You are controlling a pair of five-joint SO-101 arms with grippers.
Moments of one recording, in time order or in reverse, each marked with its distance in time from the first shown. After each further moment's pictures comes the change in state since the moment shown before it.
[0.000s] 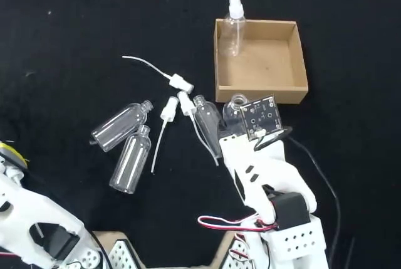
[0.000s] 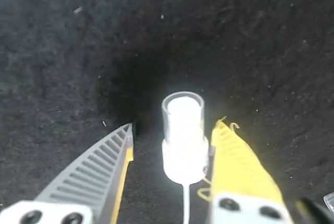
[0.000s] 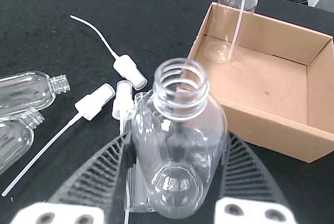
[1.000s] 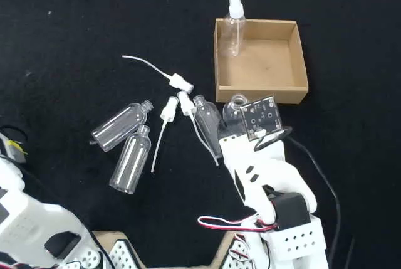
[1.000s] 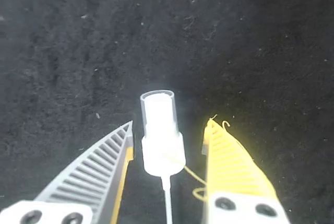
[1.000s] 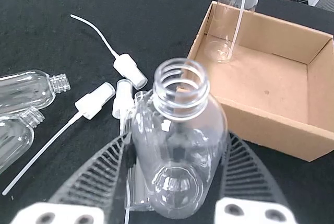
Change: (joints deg) left arm 3.3 -28.2 34.5 -25.0 3.4; right arm 0.0 0.0 0.0 0.7 0.0
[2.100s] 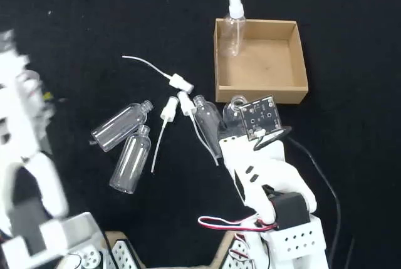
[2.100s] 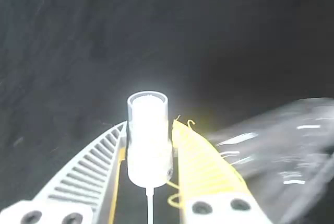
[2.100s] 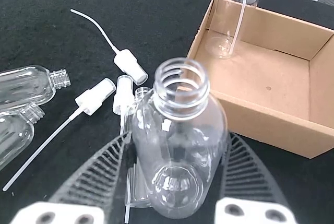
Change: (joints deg) left arm 26.6 -19.5 -6.0 12.6 17.6; right arm 0.0 0.0 0.0 0.4 0.0
